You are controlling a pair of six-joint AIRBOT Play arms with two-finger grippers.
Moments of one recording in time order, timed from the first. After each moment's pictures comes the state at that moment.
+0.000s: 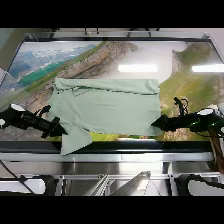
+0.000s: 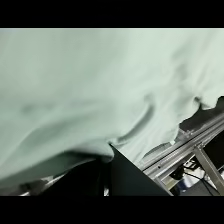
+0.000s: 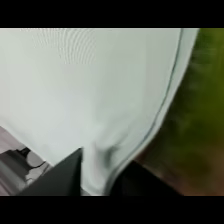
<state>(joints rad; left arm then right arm) 0.34 -1.60 0.83 0.96 -1.37 -1.21 -0.23 -1.45 0.60 -0.64 1.03 0.88</state>
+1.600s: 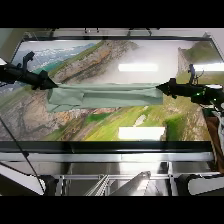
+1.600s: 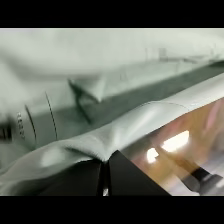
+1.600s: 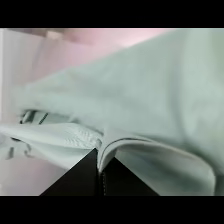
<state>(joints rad) 0.28 -1.87 1.75 0.86 -1.48 -1.20 -0.24 -1.68 1.10 -0.23 1.02 0.80</state>
